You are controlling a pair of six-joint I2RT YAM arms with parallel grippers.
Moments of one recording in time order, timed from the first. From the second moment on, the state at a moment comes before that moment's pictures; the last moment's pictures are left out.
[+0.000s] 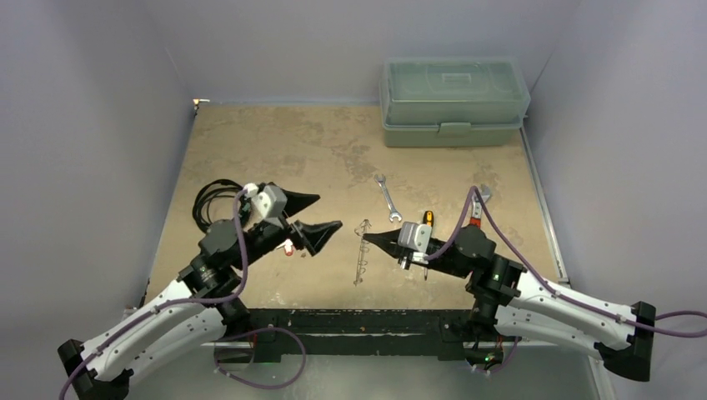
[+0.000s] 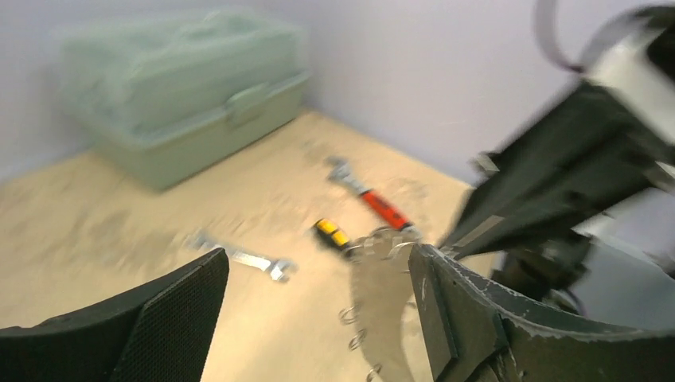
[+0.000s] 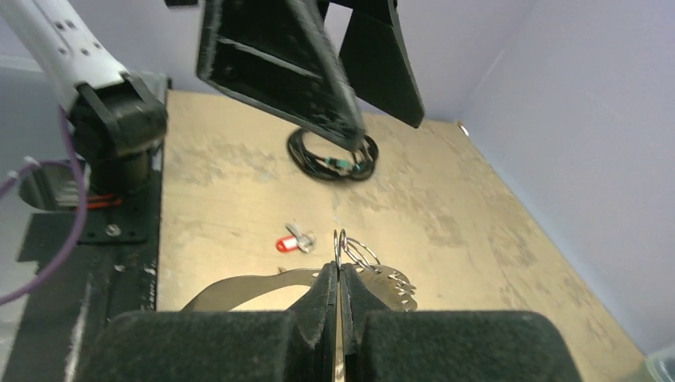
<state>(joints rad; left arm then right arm) -0.83 0.56 0.53 0.26 0.21 -0.19 1.09 0.68 0.58 0.16 -0.17 -0.29</state>
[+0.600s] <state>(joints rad) -0.83 1.05 0.82 -0.64 -0.41 -0.57 1.09 0.77 0.60 0.07 -0.09 -0.33</state>
